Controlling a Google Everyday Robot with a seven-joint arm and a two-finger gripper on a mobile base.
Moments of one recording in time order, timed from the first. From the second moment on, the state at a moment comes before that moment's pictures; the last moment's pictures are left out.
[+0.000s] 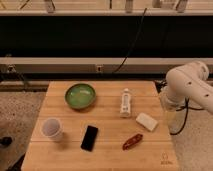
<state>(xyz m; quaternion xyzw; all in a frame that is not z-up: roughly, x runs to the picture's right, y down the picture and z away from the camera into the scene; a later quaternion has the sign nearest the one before) 0.287 0.108 0.683 -0.28 0.02 0.02 0.96</state>
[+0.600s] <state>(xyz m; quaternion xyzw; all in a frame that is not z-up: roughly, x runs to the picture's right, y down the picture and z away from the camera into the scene) 0.287 0.108 0.683 -0.28 0.02 0.02 0.96</state>
